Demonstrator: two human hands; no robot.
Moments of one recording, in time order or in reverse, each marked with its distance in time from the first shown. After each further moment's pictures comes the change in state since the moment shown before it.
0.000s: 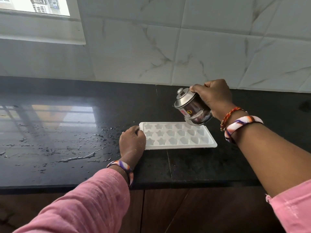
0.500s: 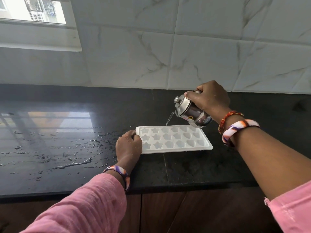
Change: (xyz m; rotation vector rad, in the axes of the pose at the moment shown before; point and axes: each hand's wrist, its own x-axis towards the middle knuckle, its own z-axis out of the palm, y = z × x) left_hand 0.000 0.001 0.000 -0.011 0.013 -0.004; right_hand -0.001 0.001 -0.009 -0.326 0.036 -0.244
